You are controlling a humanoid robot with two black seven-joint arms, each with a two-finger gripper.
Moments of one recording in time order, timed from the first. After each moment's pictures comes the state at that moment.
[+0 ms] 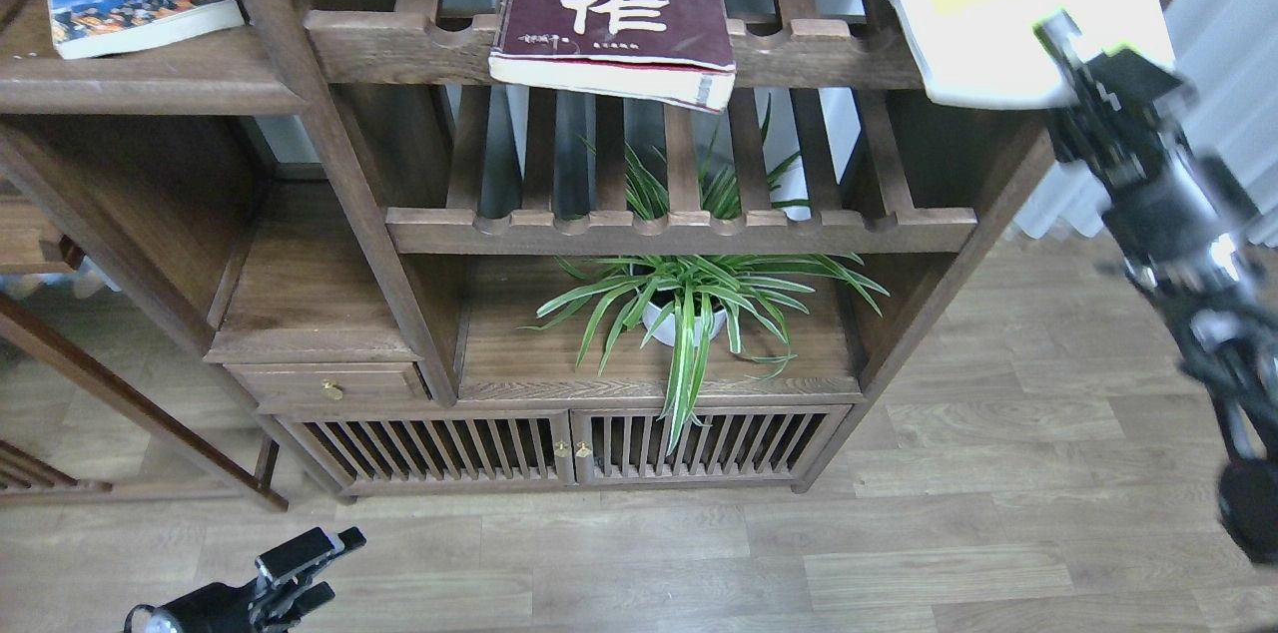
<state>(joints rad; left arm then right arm) -0.07 0.45 -0.59 -0.82 -0.56 -0.49 0.42 -0.10 -0.53 1.58 1.37 0.60 0.58 -0.49</state>
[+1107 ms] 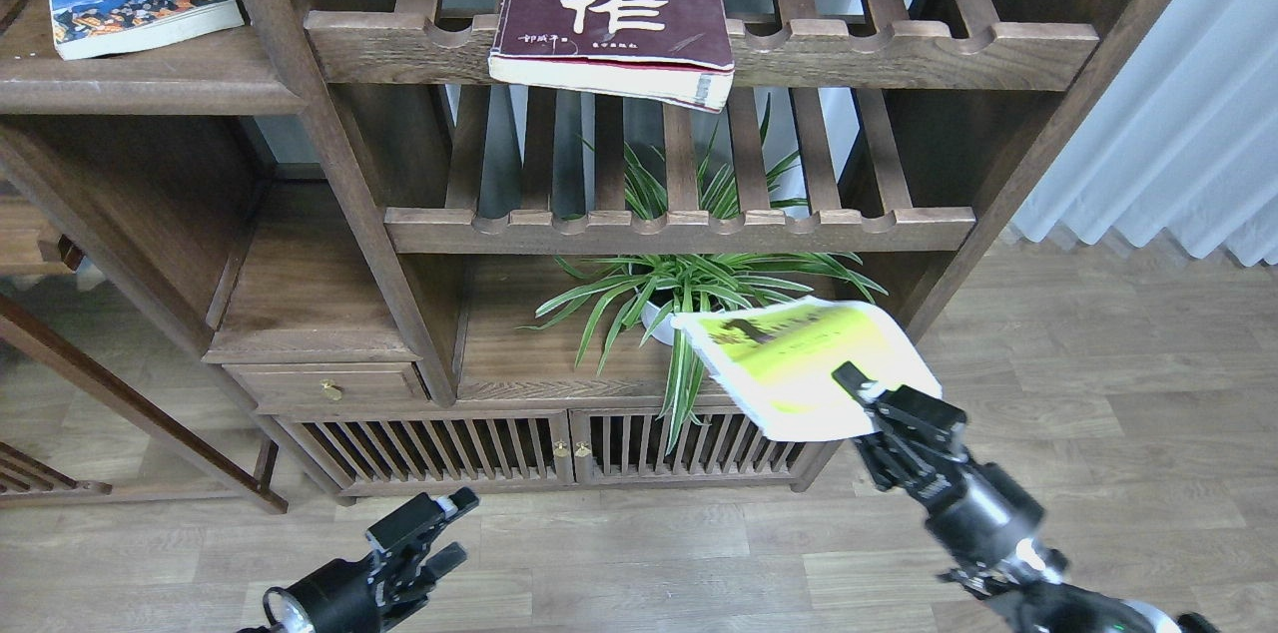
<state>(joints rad) -0.02 0.33 -0.60 -1.18 -0.58 -0.49 0.29 -0.17 -0.27 1.09 1.35 0.54 0.58 -0.49</state>
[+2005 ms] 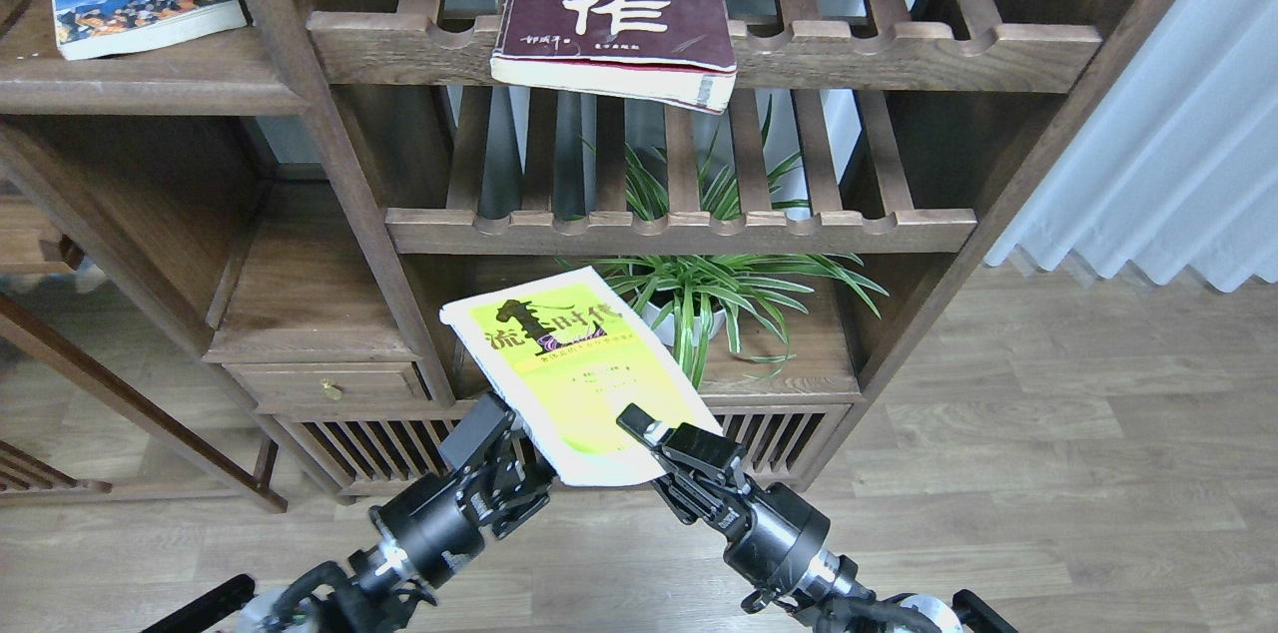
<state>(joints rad) -0.11 0.15 -0.65 -1.23 -0.58 -0.49 0.29 -0.14 0.01 0.99 1.25 0.29 0.58 -0.49</state>
